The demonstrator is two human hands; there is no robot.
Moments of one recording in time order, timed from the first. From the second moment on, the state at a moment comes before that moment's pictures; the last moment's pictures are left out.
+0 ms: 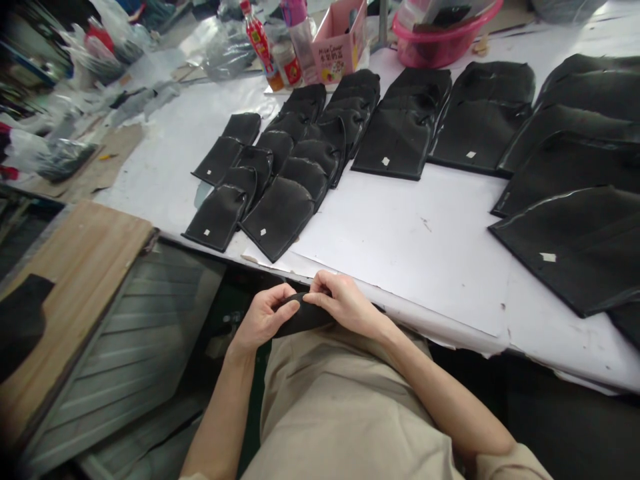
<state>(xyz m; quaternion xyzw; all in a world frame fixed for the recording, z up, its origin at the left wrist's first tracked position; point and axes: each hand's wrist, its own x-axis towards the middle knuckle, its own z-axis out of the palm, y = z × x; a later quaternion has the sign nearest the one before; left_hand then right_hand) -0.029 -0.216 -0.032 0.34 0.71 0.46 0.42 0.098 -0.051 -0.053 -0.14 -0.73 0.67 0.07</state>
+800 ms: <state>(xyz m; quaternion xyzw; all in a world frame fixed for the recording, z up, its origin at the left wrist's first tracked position) -0.042 -0.237 -0.045 0.21 0.71 0.56 0.38 0.105 -0.038 -0.058 -0.10 -0.78 0.61 0.11</state>
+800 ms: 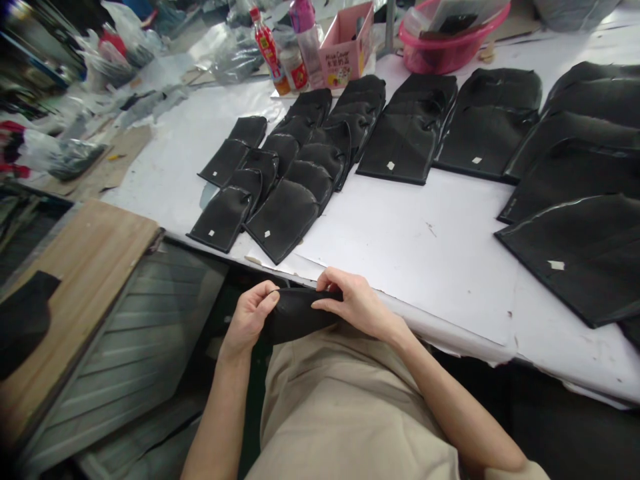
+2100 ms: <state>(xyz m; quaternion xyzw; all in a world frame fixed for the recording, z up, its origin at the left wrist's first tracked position) -0.046 -0.233 -0.047 0.23 0.74 0.56 0.28 0.129 -0.011 -0.079 -0.09 -0.81 0.57 0.07</state>
